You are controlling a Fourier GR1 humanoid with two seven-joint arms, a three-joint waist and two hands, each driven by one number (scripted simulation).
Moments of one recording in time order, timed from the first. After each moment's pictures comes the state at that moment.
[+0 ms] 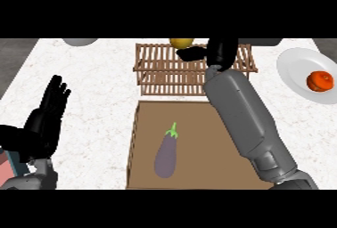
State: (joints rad) left arm -0.08 0.13 0.09 -1.69 -0.02 0.10 0.16; right arm -1.01 0.00 0.02 -0.84 0.74 -0.61 0.56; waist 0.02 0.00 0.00
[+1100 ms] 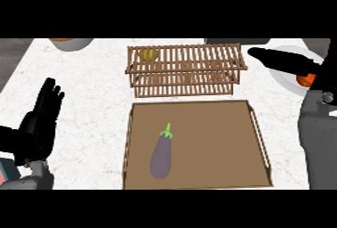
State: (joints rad) left arm -0.07 0.13 0.12 -1.69 -0.03 0.12 0.17; right arm -0.60 -0.22 -0.07 -1.68 0.65 -0.45 0.86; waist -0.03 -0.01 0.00
